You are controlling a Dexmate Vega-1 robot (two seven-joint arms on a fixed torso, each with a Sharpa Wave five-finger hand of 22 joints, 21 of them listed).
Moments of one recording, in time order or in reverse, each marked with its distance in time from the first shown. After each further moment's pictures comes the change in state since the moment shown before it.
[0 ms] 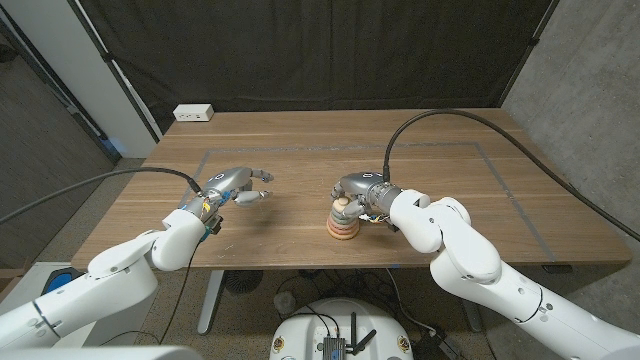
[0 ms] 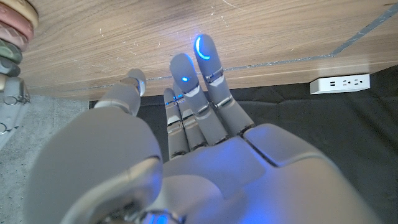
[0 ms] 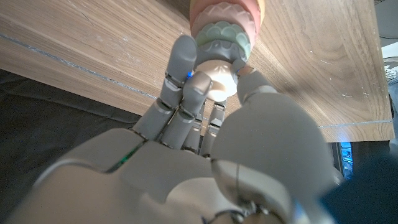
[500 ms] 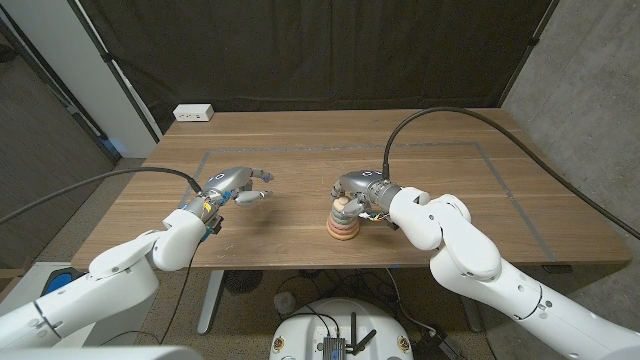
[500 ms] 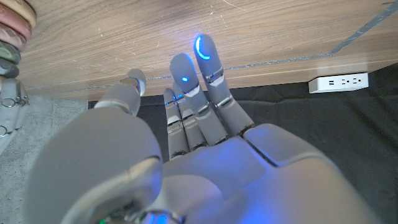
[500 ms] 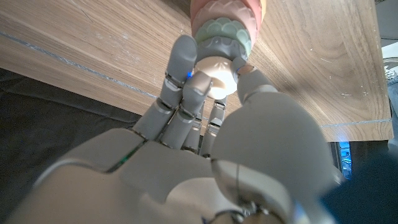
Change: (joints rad) left arm 0.000 -0.002 0.003 -0.006 0.012 0.019 -0.001; left_hand 0.000 0.000 -0.003 -0.003 0.000 0.000 0.000 0.000 0.000 0.000 0.000 0.000 0.000 0.000 0.000 0.000 0.002 0.000 0.000 0.000 0.000; right arm 0.013 0.007 0.003 -0.003 0.006 0.004 0.011; right_hand 0.042 0.019 0.018 -0.007 -0.004 0.083 0.003 0.046 -0.002 0.025 0.061 0.020 -0.025 0.025 0.000 0.012 0.008 0.004 -0.003 0.007 -0.002
